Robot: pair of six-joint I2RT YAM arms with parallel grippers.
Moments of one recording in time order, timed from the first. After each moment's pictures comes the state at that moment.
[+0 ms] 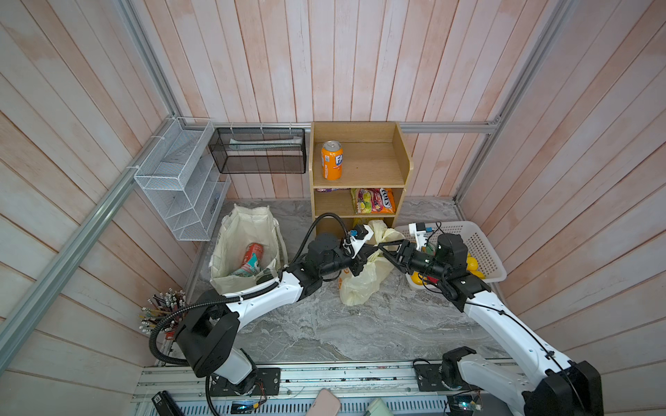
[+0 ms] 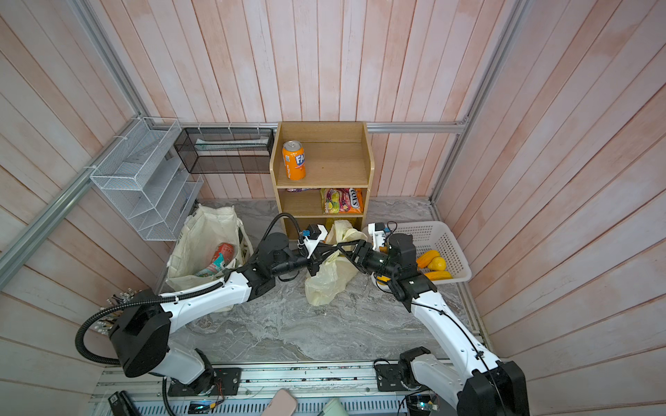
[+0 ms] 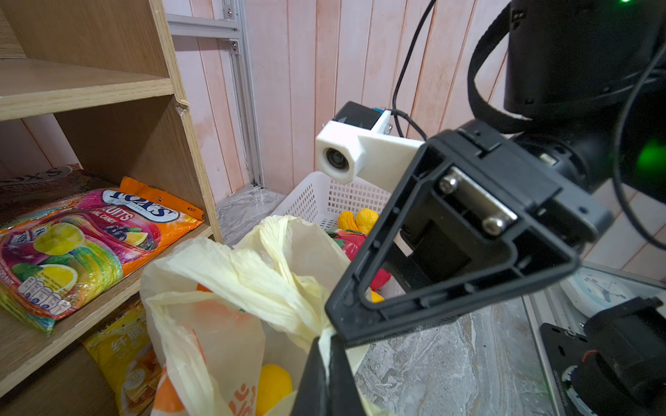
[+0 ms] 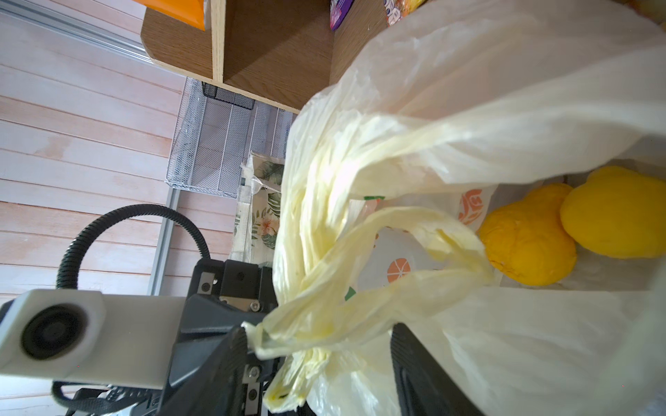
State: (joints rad) left arm -0.79 1.54 1.00 0.41 0.36 0.04; right arm 0.33 1.05 0.73 0.02 -0.65 1.05
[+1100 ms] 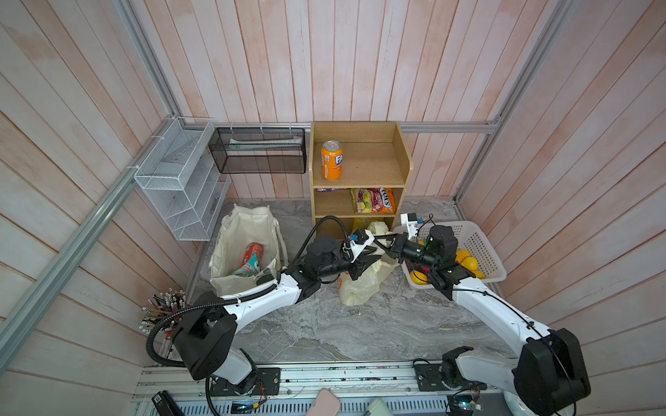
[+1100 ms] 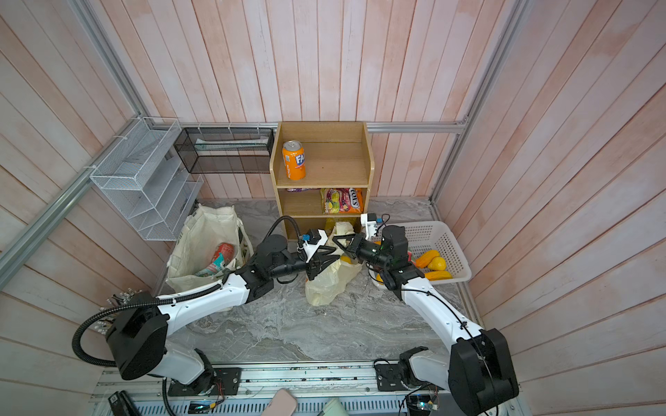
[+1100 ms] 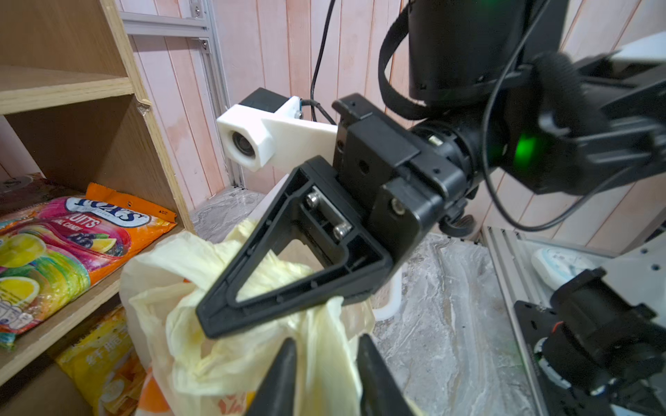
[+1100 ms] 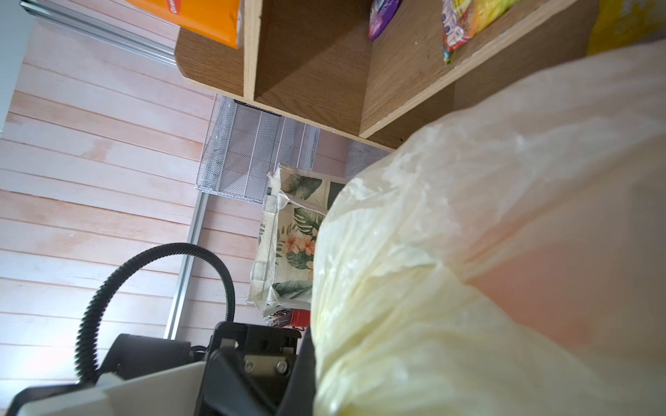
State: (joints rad) left arm -0.79 1.49 0.94 0.41 0.43 0.06; right arm 0.33 1.21 0.76 0.29 -0.72 1.11
